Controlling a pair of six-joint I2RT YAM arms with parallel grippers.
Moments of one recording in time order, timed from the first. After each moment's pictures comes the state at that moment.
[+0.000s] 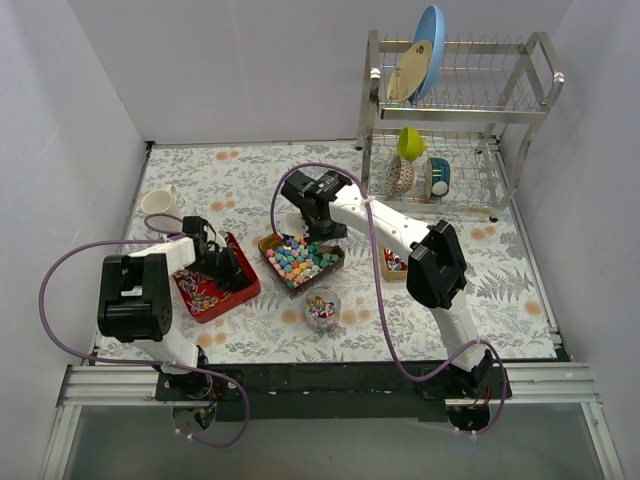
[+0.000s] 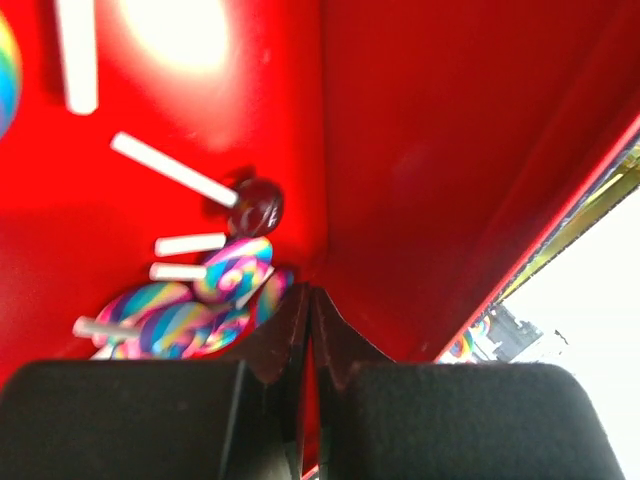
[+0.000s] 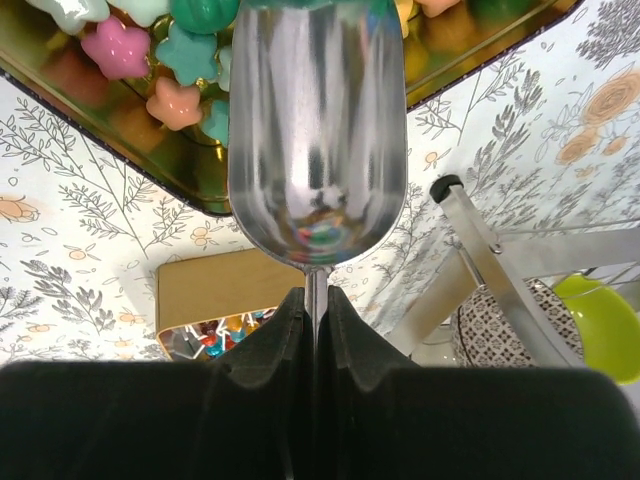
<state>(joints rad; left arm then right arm) 0.03 1.60 0.77 -0.54 0.62 -0.47 0.88 2.16 2.03 -1.28 0.21 -0.87</state>
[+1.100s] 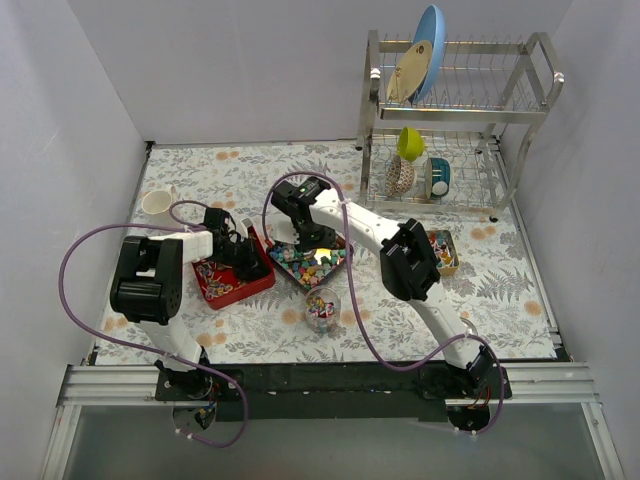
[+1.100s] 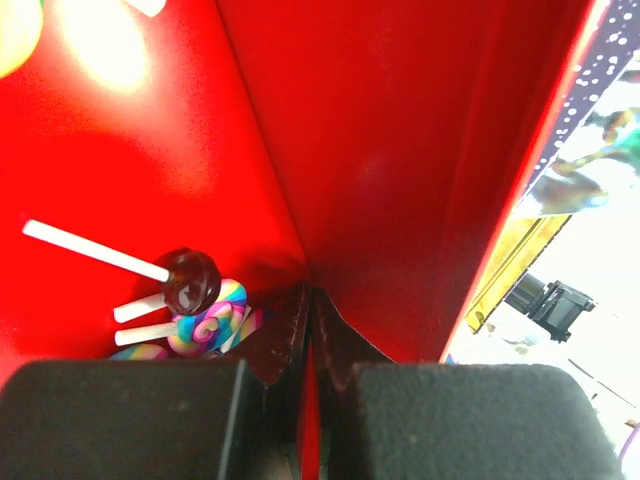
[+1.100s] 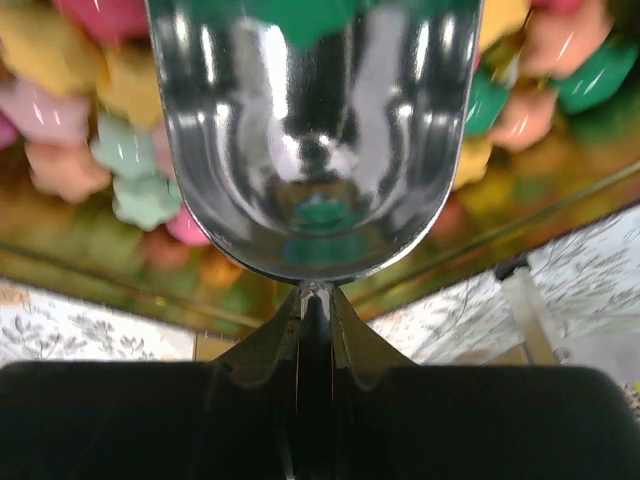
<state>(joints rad) -0.11 1.74 0.84 -0.36 0.71 -0.43 0.89 2.36 2.19 -1.36 0.15 -0.79</state>
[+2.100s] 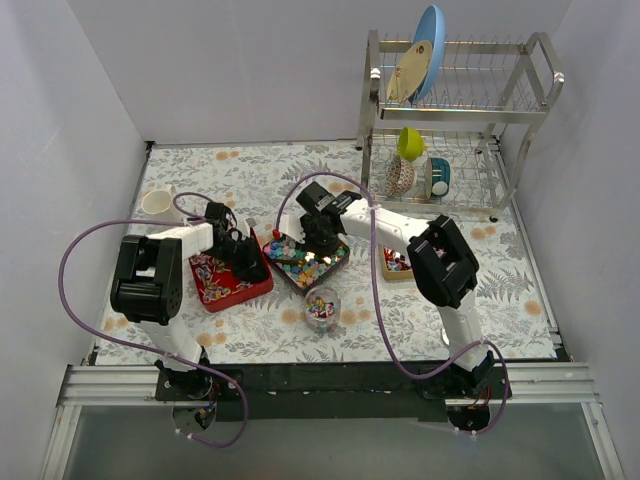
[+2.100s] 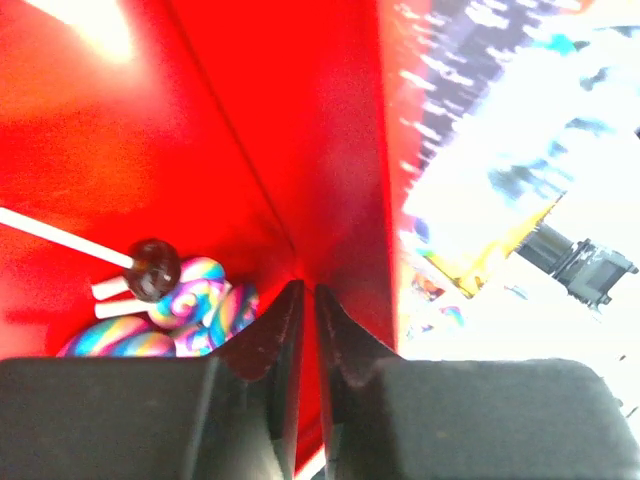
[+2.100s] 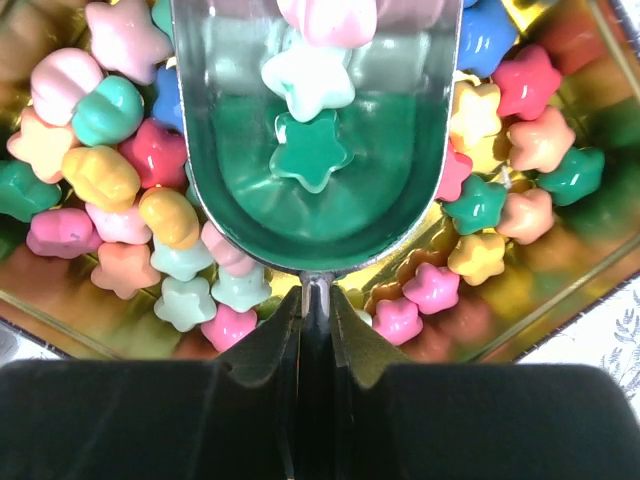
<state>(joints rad) -0.12 1.74 0.92 -0.56 0.70 -0.31 0.82 2.10 1.67 -0.77 -0.20 -0.73</state>
